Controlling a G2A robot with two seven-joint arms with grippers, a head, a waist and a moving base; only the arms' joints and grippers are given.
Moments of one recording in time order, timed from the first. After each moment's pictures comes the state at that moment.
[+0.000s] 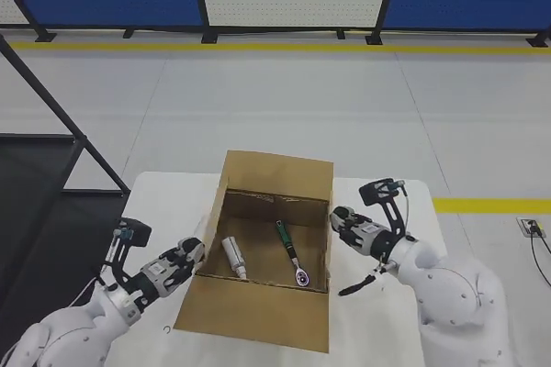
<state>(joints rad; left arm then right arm) 1.33 -0.99 -1.57 -2.00 0.45 -0.23 -0.63 -0.98 -1.49 1.50 -1.86 -0.86 -0.19 1.05</state>
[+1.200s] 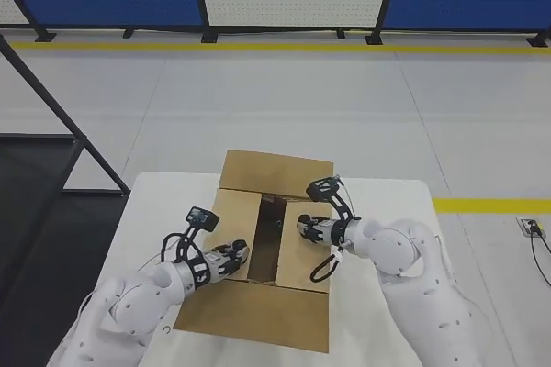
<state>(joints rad) 1.02 -1.03 -1.23 -1.78 0.48 -0.10 -0.79 -0.72 -1.46 1.29 -1.42 -0.82 -0.23 1.07</state>
